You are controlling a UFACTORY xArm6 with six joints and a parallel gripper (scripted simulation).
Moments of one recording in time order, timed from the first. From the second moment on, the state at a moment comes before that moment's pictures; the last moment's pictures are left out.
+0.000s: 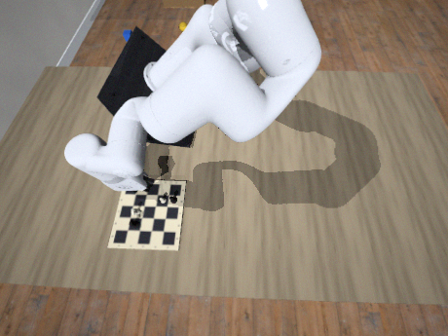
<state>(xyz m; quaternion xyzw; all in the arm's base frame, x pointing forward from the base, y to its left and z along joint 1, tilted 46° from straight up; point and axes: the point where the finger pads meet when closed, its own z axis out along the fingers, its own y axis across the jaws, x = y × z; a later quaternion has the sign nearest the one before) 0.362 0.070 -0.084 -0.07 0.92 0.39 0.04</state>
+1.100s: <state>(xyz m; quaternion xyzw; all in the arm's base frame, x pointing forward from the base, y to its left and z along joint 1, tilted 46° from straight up) 0.362 0.070 -0.084 -0.07 0.92 0.39 0.04</state>
